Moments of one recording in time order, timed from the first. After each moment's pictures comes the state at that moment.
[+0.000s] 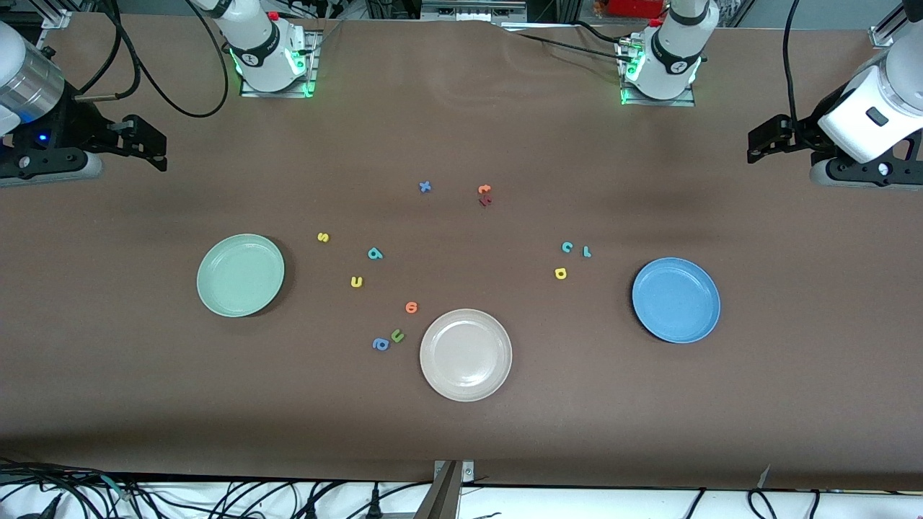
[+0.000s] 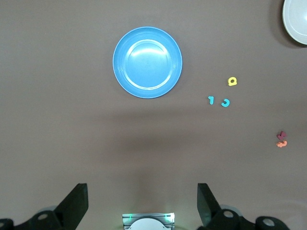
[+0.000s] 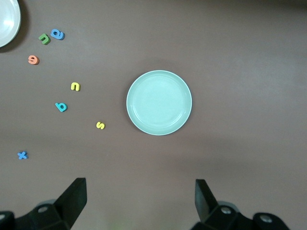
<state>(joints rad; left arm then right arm) 0.06 0.02 -0.15 -1.55 0.00 1.41 -0.05 0.13 0.01 0.00 -1.57 -0.05 1.56 -0.02</state>
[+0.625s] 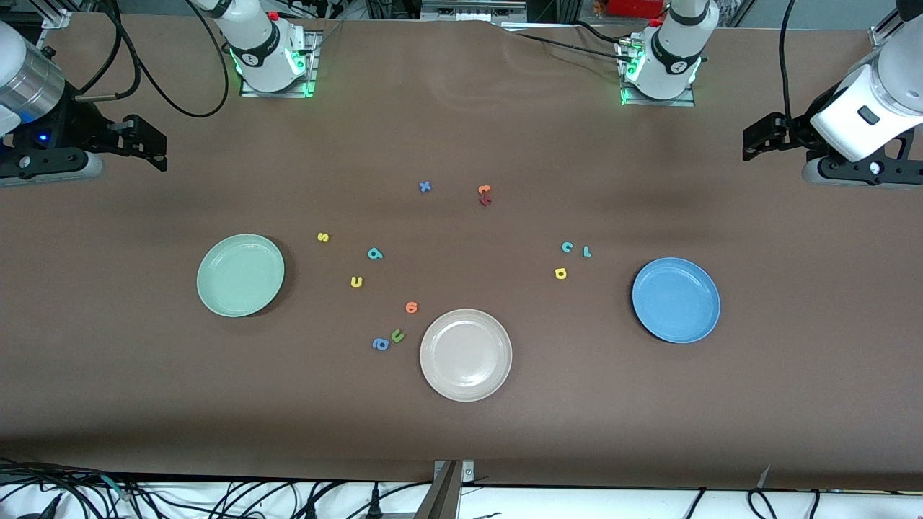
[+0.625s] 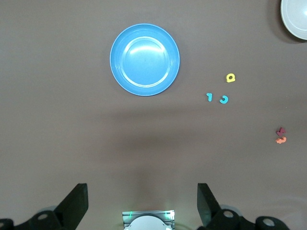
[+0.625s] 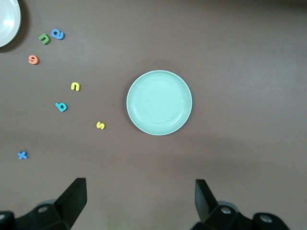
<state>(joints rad) 0.06 0.02 -0.16 -1.55 0.00 1.40 -0.05 0.13 0.01 0.00 -1.57 -0.05 1.56 -0.02</state>
